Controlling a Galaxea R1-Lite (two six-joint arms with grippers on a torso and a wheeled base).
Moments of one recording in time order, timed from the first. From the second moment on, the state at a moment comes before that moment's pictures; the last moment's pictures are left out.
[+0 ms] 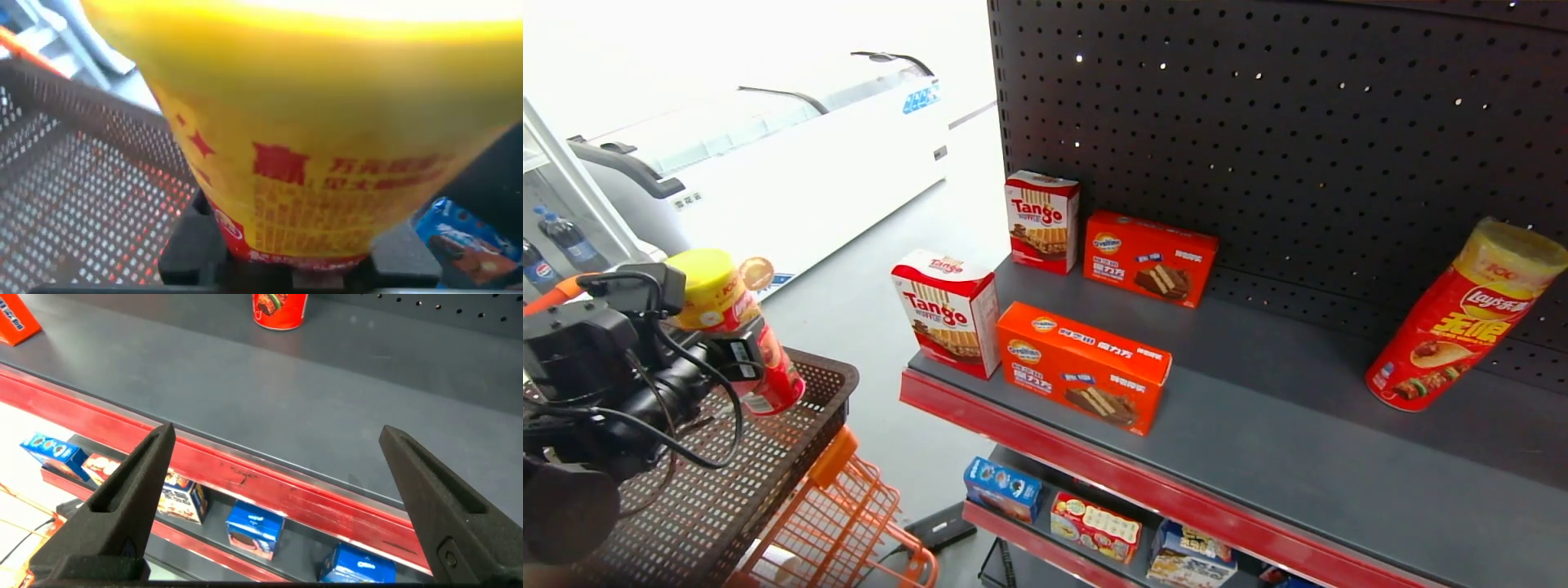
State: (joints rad) left arm 0.16 1.79 -0.51 -1.25 0.02 0.02; right arm -0.02 0.00 0.00 0.00 -0.02 0.00
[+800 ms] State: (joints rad) left arm -0.31 1.30 -0.35 -1.04 -0.24 0.05; right arm -0.02 0.00 0.00 0.00 -0.02 0.00
